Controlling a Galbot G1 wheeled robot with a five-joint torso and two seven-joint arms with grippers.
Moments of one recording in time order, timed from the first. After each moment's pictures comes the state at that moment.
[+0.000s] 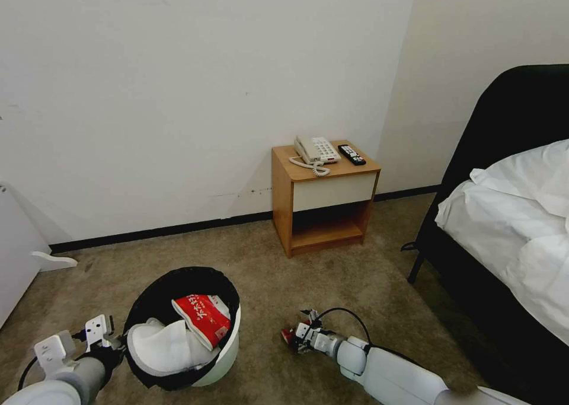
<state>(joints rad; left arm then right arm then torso) 1.54 -1.20 -0.86 -2.15 -1.09 0.74 -0.43 -0.50 1.27 -0.76 0.72 0.12 0.11 0.00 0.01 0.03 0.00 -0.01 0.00</state>
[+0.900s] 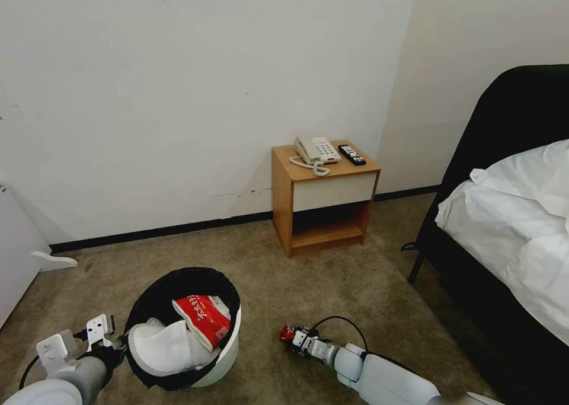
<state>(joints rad) 1.53 -1.19 -0.85 -2.15 -1.09 0.74 -0.43 -0.53 1.30 -0.73 0.67 0.13 0.13 -0.05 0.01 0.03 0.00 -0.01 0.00</state>
